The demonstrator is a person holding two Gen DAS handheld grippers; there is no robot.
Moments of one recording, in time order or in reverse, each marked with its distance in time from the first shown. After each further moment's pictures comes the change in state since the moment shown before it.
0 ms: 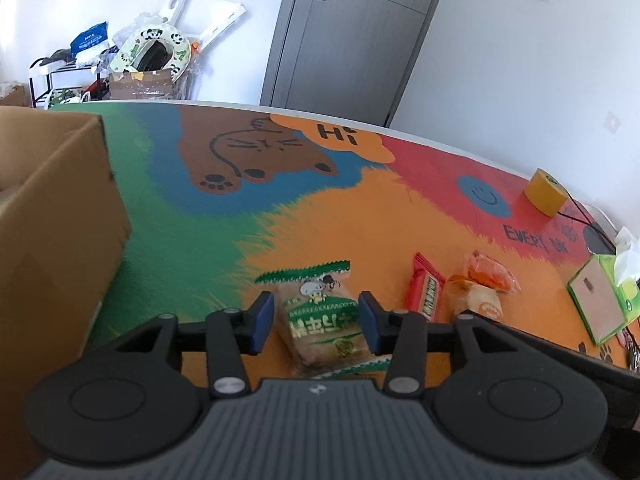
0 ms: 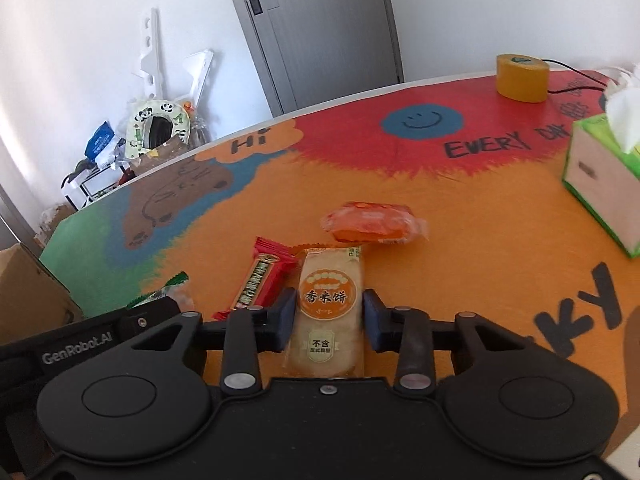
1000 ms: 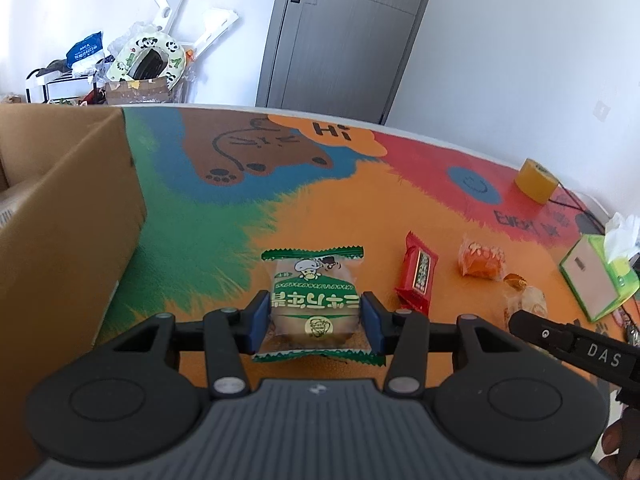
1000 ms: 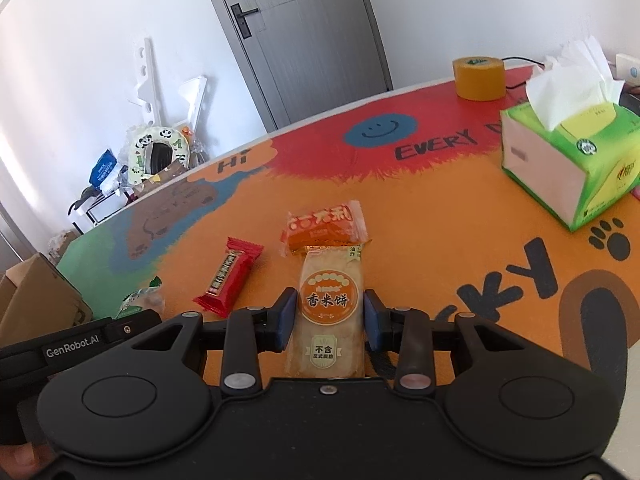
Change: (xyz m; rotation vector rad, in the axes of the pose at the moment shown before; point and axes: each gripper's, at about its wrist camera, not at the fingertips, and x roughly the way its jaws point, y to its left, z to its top) left arm -0.020 0.003 -0.012 0.024 -0.018 -0.008; right arm -0.039 -0.035 -0.014 0.055 -0.056 0.027
